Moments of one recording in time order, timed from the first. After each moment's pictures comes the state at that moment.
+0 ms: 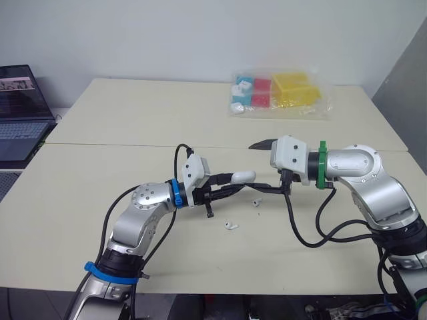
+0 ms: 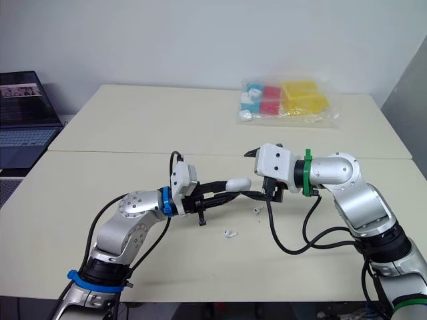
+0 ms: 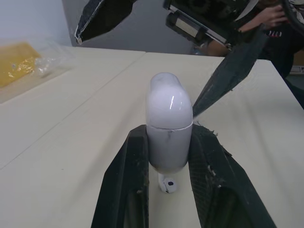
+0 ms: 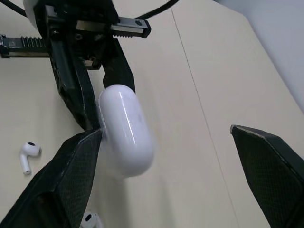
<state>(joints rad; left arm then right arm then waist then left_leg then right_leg) -0.38 0.41 -0.14 -0.13 -0.38 0.27 -0.99 -0.64 -0.71 0.26 -0.34 0.16 0.44 0.98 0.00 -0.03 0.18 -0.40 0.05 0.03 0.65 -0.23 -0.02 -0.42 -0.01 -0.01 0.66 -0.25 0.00</state>
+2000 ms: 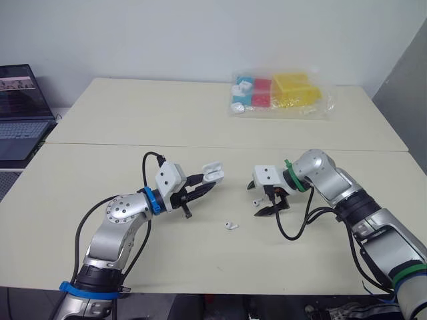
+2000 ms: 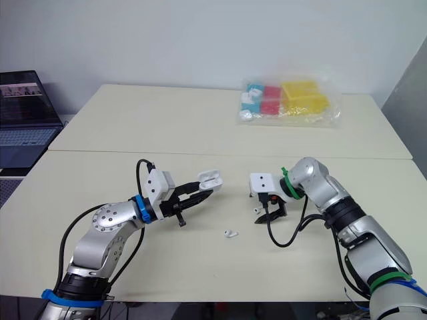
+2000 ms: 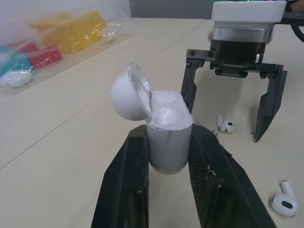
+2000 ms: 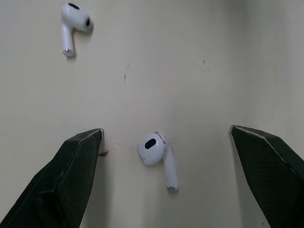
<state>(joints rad) -0.24 0.50 -0.04 -0.13 -0.31 0.17 -0.88 -0.87 -0.56 0.55 0.44 -0.06 0.14 1.37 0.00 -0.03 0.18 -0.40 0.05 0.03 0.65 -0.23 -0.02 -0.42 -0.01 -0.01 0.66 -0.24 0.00</state>
